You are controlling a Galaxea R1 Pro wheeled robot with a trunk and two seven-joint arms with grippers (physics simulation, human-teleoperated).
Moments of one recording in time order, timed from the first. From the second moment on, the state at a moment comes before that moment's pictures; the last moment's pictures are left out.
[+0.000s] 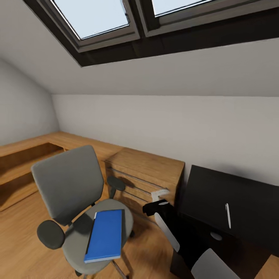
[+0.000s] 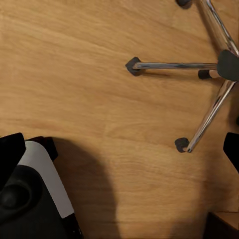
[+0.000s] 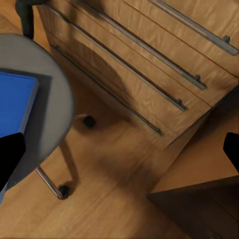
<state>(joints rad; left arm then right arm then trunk) 0.43 0.17 0.00 -1.35 1.37 -0.04 0.53 -0.58 0.09 0.53 -1.08 -0.37 0.74 -0.38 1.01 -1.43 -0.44</state>
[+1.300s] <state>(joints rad) 0.42 0.19 0.00 -1.33 1.38 0.01 0.48 -0.71 0.13 0.52 -0.74 -0.39 0.64 -0.27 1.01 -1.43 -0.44</state>
